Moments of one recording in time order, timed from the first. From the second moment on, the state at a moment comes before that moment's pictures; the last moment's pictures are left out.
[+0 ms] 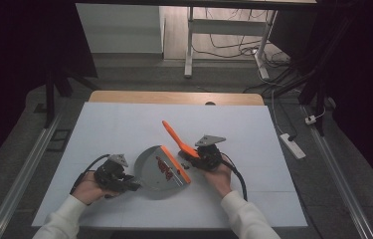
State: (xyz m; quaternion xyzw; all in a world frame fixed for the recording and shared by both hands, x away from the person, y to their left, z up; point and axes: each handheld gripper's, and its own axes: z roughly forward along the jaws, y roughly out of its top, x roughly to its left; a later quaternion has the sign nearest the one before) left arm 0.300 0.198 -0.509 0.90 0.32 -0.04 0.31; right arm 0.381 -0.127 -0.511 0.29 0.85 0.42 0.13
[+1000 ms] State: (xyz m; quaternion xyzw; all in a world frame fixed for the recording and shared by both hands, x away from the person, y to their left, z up) left arm 0.300 0.196 -0.510 0.90 0.32 -0.04 0.30; right arm 0.366 -0.106 -0.496 0.29 0.81 0.50 0.08
